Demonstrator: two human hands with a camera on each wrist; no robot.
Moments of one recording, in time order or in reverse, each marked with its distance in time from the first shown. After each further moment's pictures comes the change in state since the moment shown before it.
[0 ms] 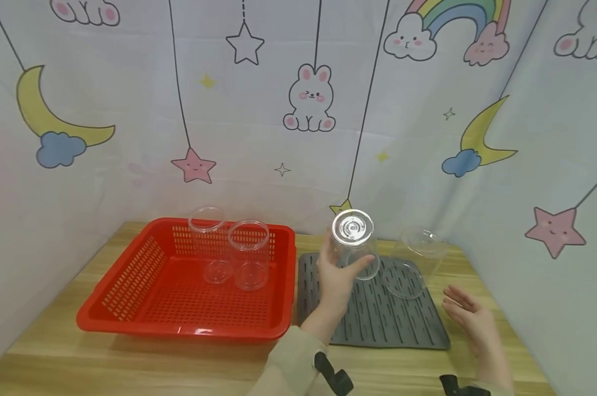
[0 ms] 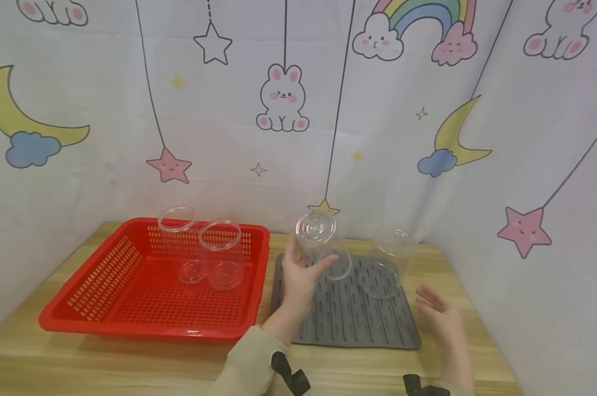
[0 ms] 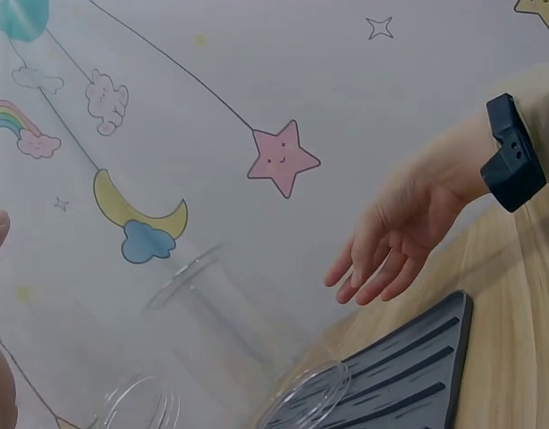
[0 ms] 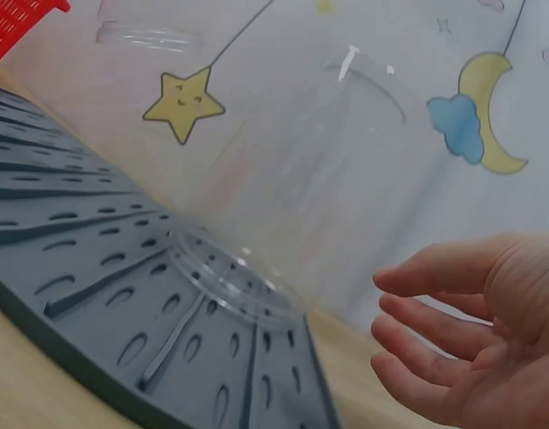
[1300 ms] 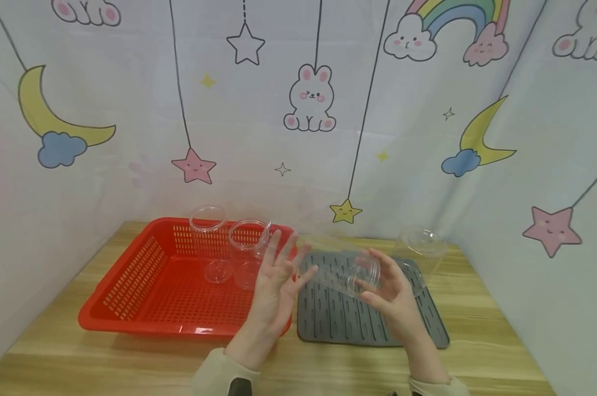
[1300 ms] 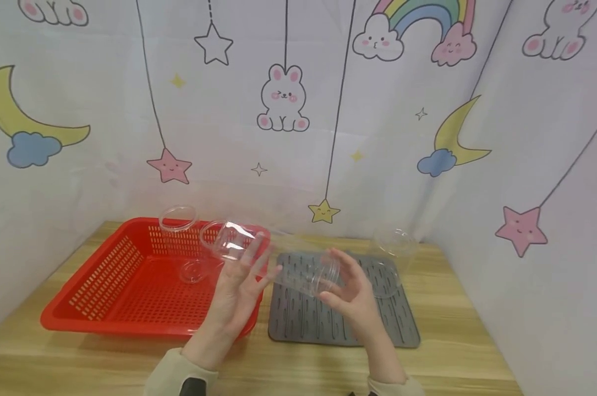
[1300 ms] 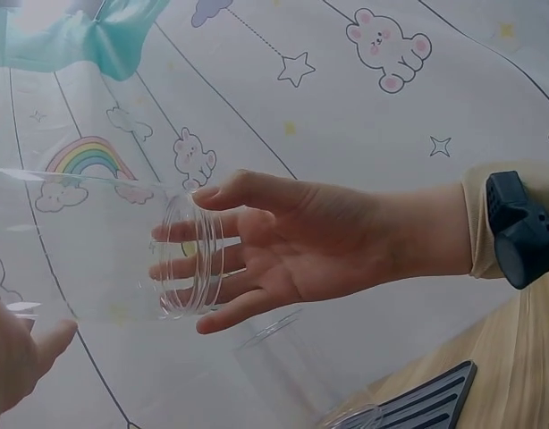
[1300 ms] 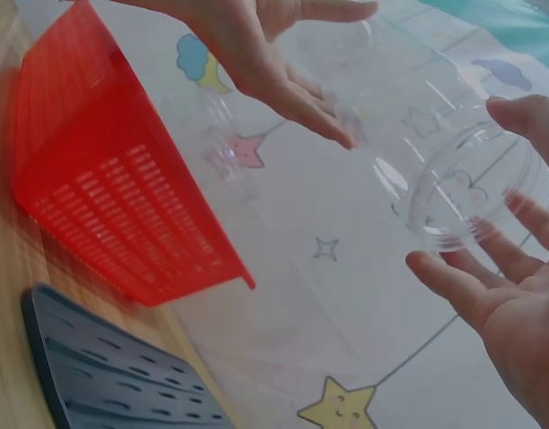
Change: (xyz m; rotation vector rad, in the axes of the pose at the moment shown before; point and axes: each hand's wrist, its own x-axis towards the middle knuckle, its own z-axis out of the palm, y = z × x) left_hand -0.012 0.062 -0.104 -0.494 -0.296 -0.175; right_hand -0.024 -0.073 0.176 0.165 -0.436 -0.547
